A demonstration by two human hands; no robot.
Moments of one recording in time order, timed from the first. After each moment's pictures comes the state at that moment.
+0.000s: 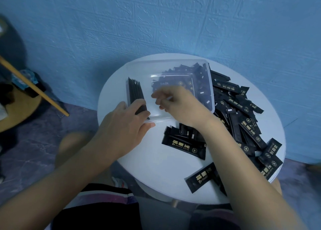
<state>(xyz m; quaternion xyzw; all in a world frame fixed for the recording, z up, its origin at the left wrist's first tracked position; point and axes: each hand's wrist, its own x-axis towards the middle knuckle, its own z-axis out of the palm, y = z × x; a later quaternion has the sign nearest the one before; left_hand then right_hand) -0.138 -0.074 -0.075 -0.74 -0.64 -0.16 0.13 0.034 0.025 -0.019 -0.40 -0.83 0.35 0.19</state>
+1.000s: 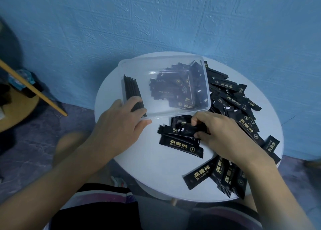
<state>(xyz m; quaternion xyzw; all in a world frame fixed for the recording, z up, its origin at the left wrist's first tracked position) -0.140 -0.074 -0.075 -0.73 -0.66 -0.16 0.10 0.138 -0.014 -0.031 -0.44 -0.88 0.14 0.09</state>
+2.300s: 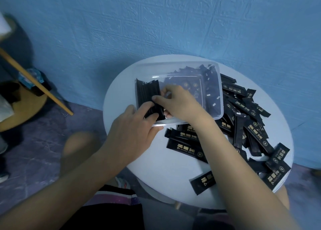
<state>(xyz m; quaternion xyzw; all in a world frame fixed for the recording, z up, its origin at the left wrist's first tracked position) -0.127 -0.080 -0.080 -0.72 -0.66 -0.17 0.15 0.006 0.044 -0.032 -0.48 -0.80 0.32 0.19</state>
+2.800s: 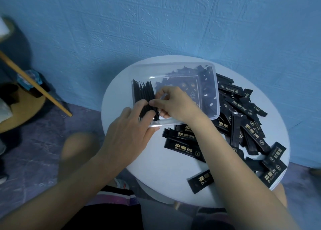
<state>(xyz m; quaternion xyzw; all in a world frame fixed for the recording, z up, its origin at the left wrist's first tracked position) -0.125 -0.086 -0.083 -0.71 -0.66 -0.19 0.16 0.007 0.047 -0.041 -0.44 -0.78 0.39 0.21</state>
